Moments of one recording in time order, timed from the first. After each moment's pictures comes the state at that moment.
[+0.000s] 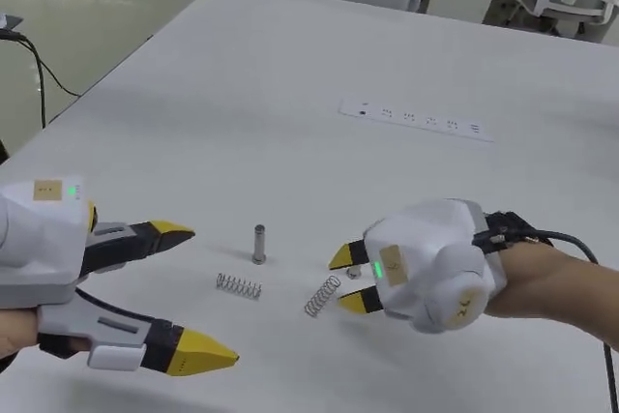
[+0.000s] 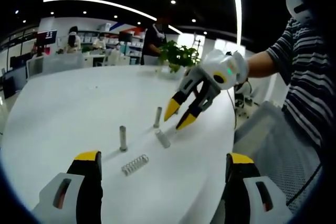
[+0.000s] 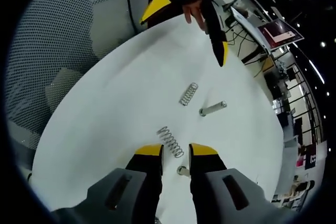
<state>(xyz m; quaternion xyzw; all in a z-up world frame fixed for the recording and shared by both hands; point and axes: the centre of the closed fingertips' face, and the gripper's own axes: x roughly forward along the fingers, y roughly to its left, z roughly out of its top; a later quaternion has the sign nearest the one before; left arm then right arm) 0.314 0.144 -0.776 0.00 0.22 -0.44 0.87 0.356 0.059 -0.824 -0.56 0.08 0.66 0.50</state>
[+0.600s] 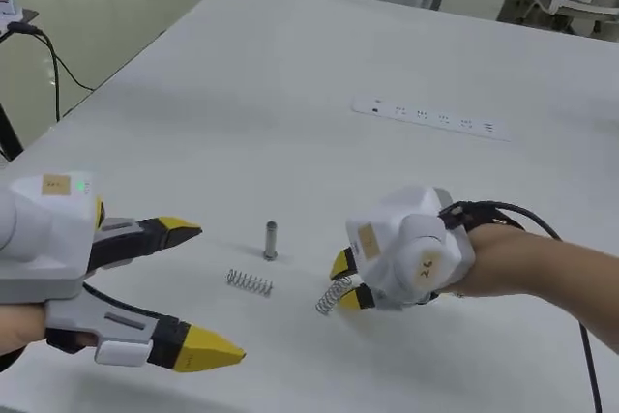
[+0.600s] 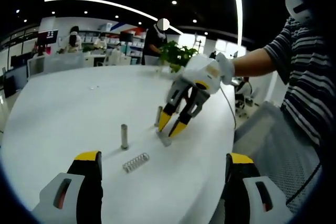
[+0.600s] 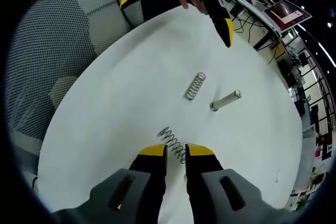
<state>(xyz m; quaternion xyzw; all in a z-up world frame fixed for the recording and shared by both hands) 0.312 0.148 -0.776 0.00 0.22 -0.44 0.87 0.365 0.066 -0.851 -0.53 0.16 0.68 0.48</state>
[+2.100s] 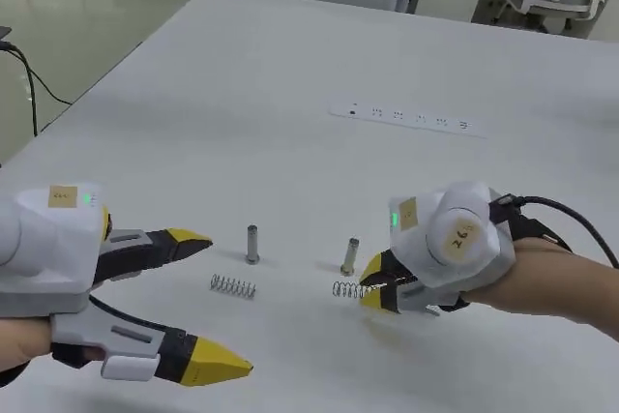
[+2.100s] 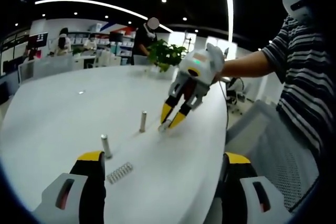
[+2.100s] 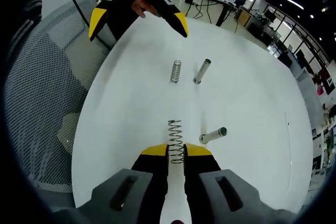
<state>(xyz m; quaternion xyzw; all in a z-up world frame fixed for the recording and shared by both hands) 0.305 0.114 -0.768 0.02 0.22 -0.48 0.85 0.359 0.015 -0.826 -0.42 0.26 0.61 0.62</state>
